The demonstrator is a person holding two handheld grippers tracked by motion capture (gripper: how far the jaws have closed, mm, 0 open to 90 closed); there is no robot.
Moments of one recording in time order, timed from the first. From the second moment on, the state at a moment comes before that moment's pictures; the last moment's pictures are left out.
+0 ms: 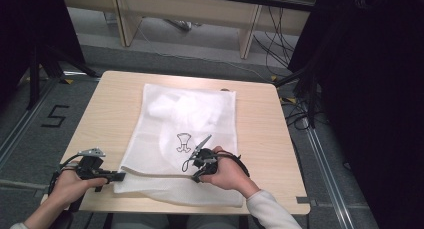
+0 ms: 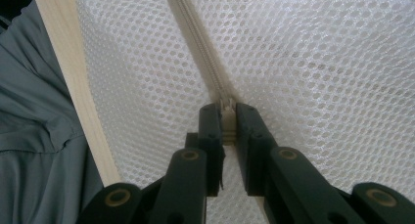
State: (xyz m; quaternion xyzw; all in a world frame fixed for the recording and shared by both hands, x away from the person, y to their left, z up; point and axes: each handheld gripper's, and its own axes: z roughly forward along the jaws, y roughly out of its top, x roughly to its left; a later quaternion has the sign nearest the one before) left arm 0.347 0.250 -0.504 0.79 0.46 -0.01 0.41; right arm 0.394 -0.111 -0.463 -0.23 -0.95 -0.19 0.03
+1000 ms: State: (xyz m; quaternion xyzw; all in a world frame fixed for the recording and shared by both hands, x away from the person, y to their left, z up) left arm 0.348 0.250 -0.505 0.78 0.47 -0.01 0.41; right arm 0.392 -0.126 -0.460 -0.24 -0.95 -0.20 0.02
